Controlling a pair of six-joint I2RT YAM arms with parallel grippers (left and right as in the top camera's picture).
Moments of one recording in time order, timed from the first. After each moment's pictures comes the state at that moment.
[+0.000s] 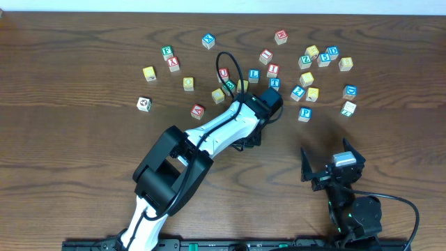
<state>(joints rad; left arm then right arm) -0.77 2.13 1.54 -0.98 -0.12 -0.73 0.22 0.02 0.01 -0.07 0.02 -0.08</state>
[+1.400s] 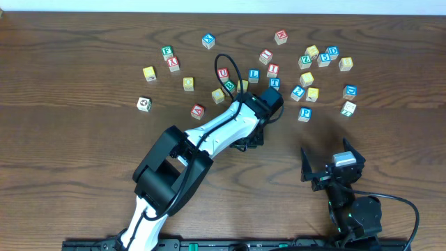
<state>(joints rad) -0.77 2.13 1.54 -0.96 -0.07 -0.77 0.22 0.02 0.01 -0.07 0.02 -0.08</state>
